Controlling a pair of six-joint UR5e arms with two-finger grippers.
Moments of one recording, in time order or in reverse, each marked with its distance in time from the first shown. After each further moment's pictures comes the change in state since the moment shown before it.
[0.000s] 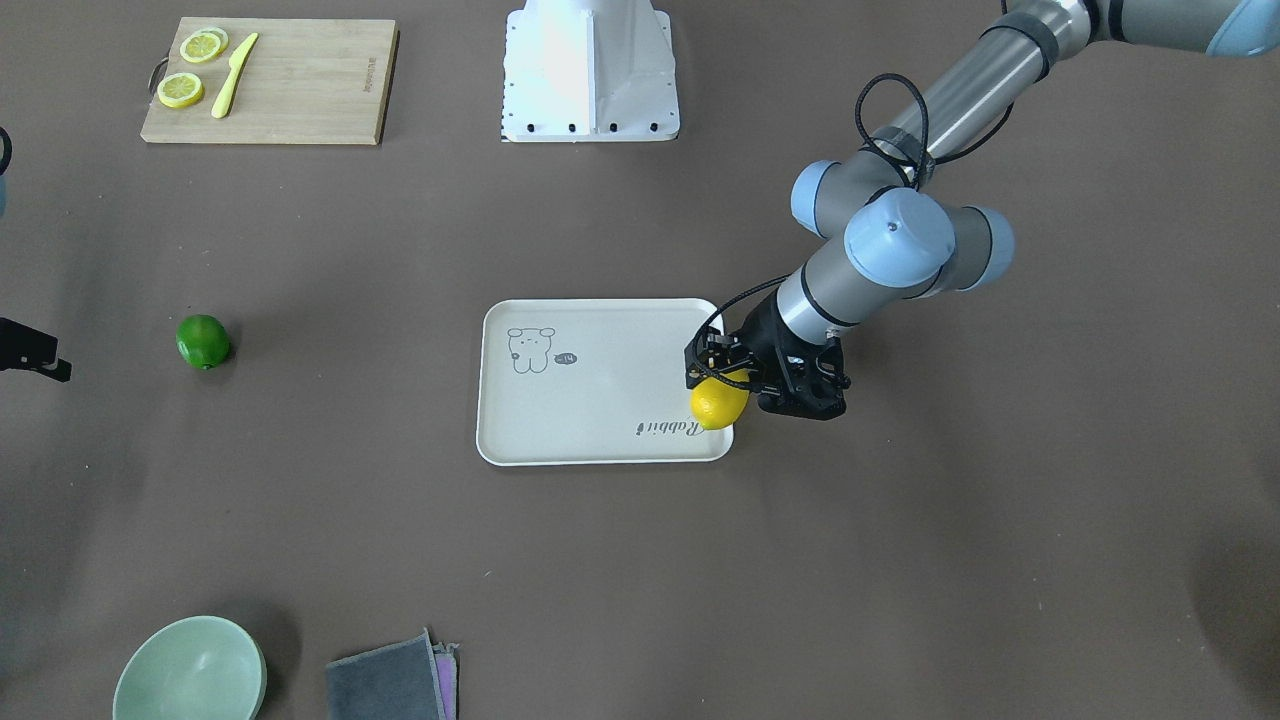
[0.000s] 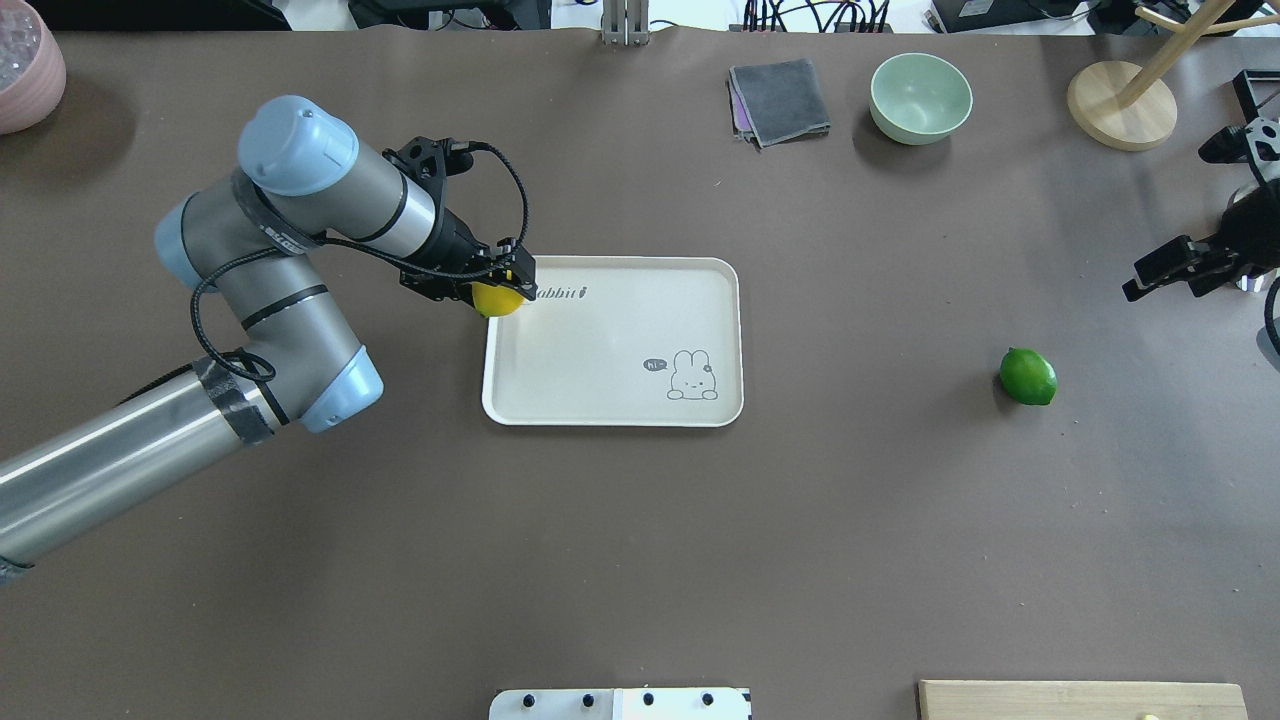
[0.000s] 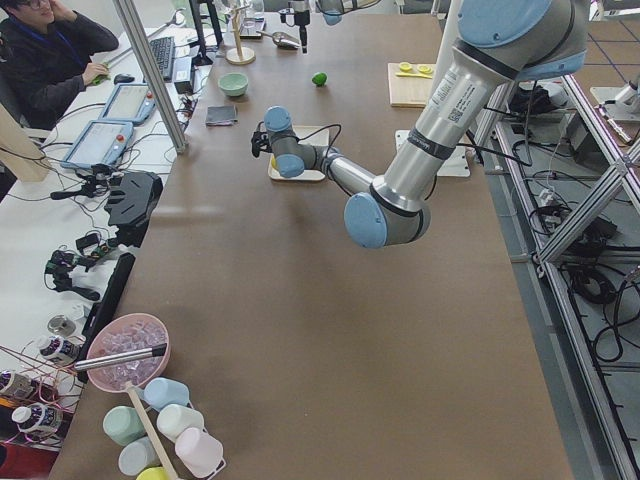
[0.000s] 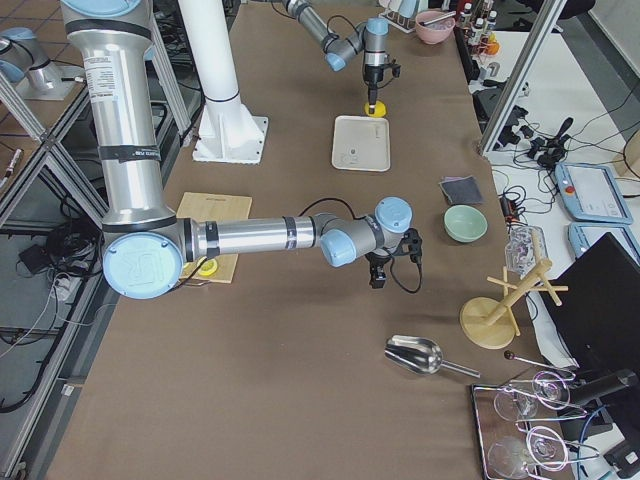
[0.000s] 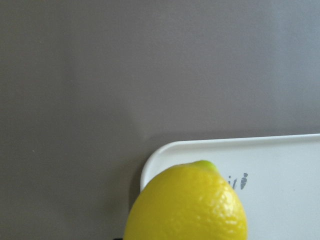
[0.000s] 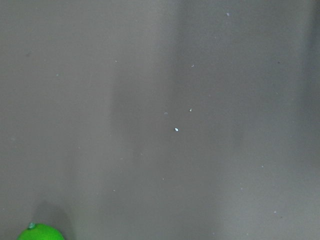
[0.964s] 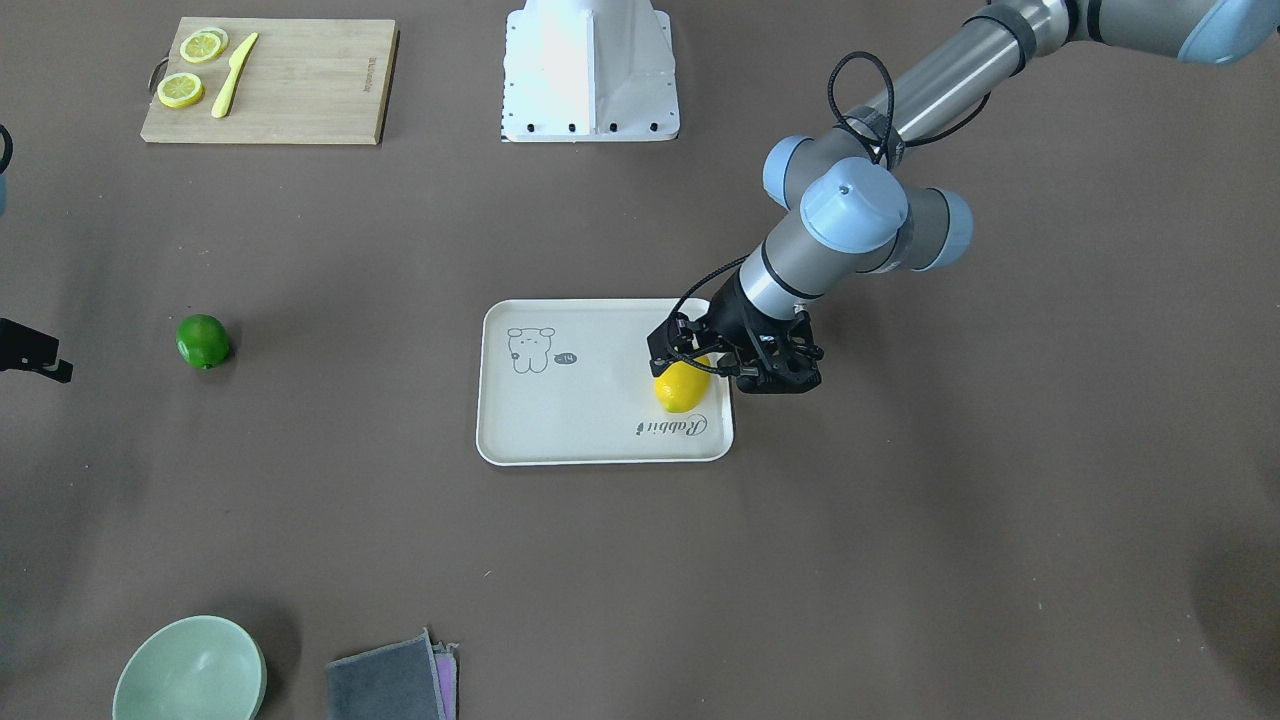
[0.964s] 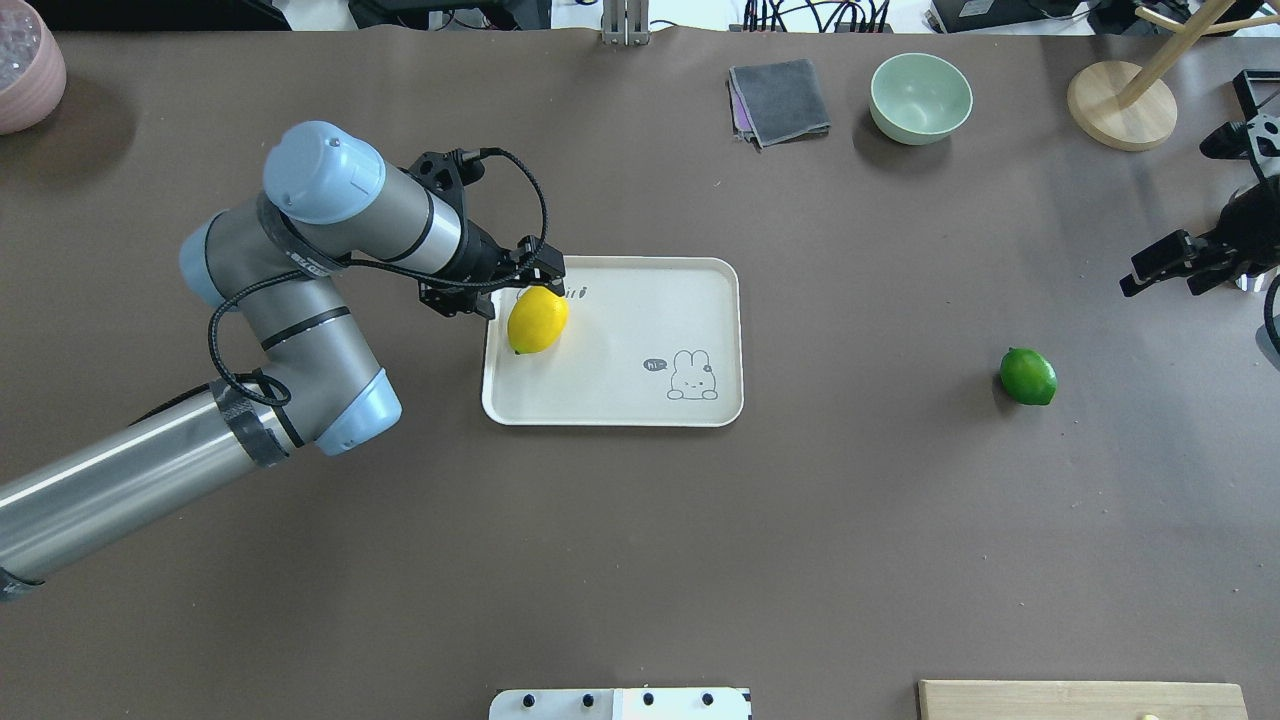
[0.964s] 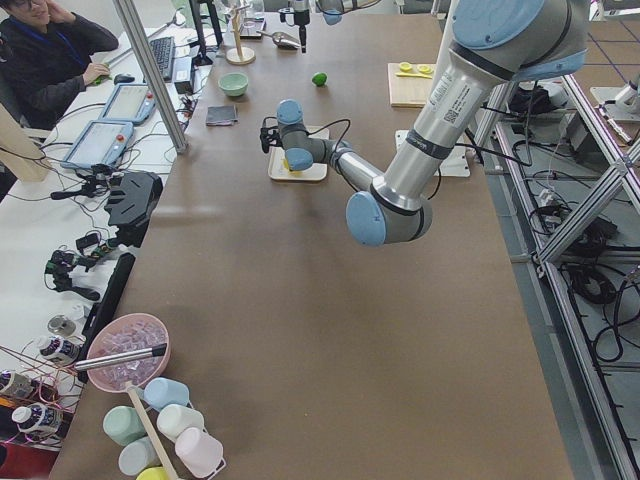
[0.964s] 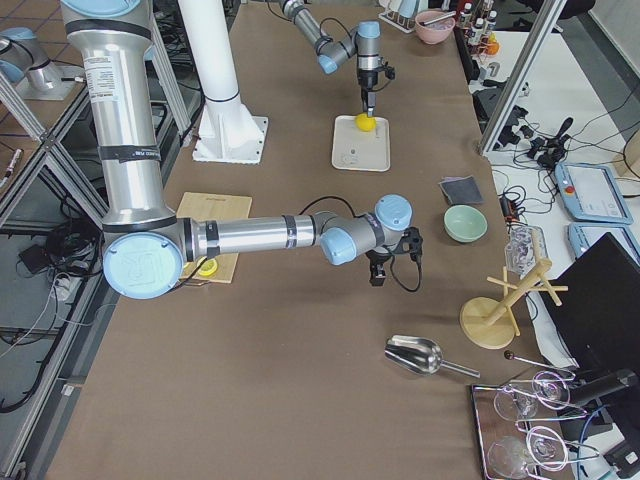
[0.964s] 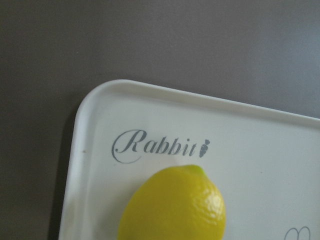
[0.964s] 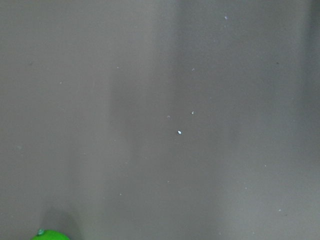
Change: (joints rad) left arm -0.002 -0.003 -0.029 0.006 0.055 -0.172; right arm 0.000 0.002 0.014 0.003 0.001 0.066
